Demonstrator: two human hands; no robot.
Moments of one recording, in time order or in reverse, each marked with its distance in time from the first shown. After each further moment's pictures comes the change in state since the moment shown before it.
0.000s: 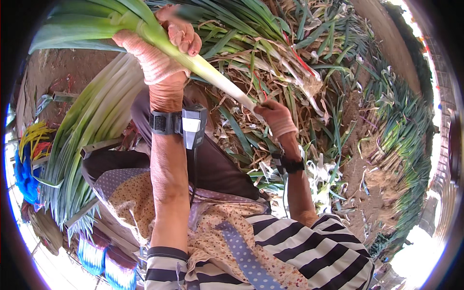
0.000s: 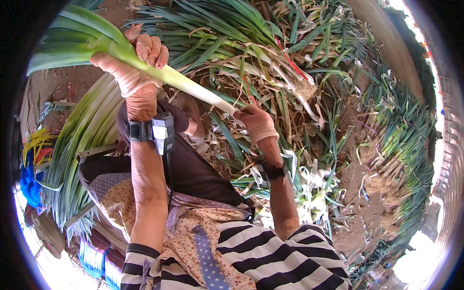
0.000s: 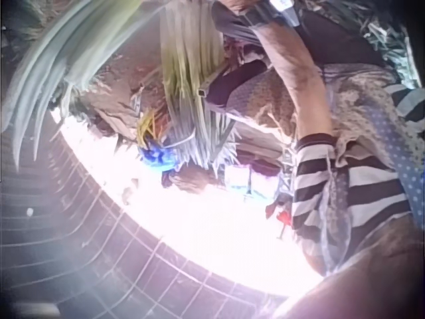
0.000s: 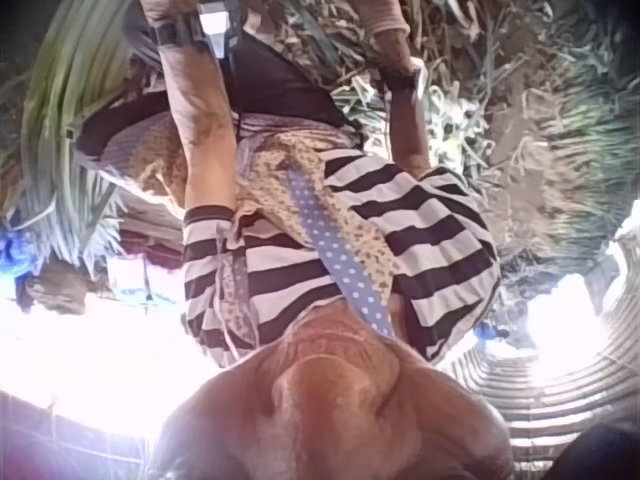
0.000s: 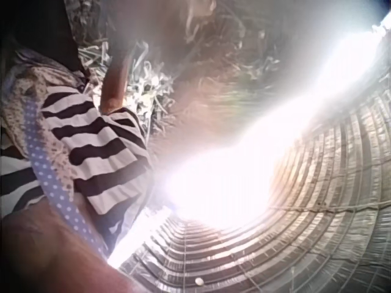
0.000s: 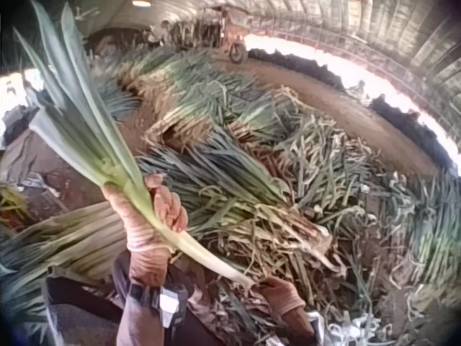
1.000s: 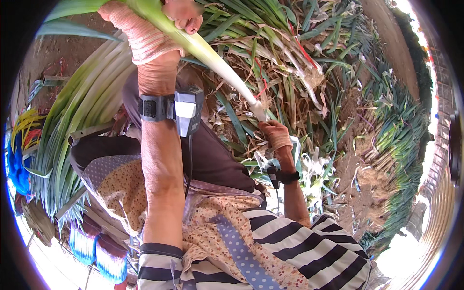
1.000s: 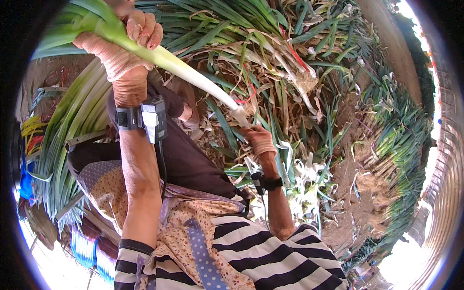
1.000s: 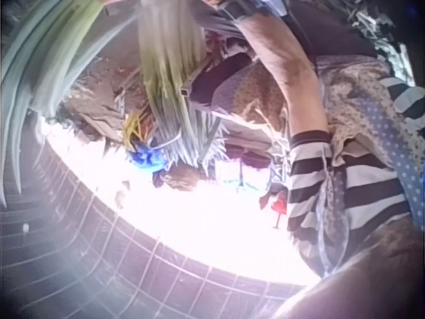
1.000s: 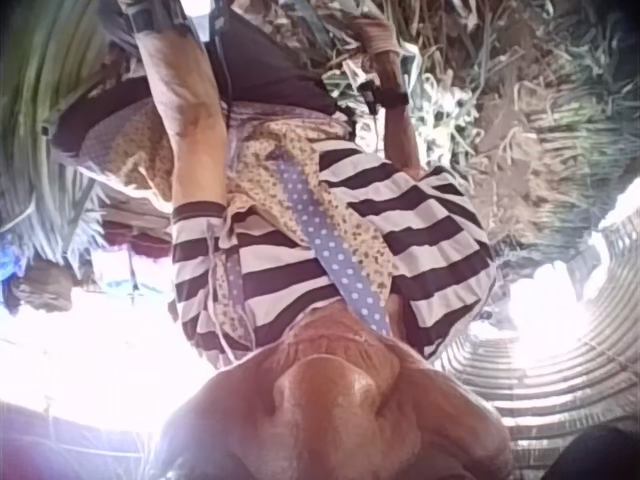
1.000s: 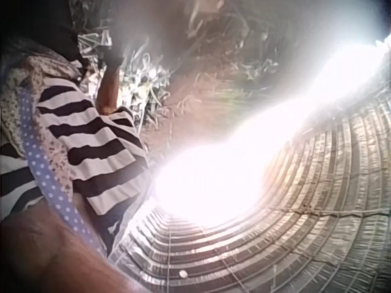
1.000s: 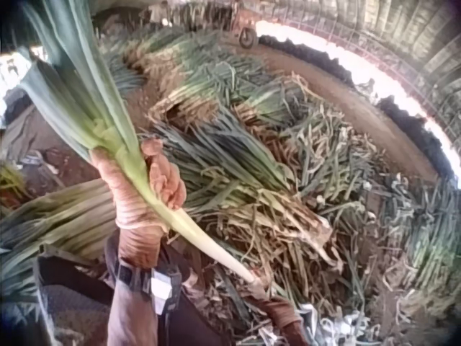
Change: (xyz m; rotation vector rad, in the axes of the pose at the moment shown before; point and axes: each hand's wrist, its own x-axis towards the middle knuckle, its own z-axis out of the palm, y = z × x) left_hand -0.001 0.008 0.006 0.097 0.003 0.134; right_hand -0.049 0.058 0.009 0.276 -0.015 0.429
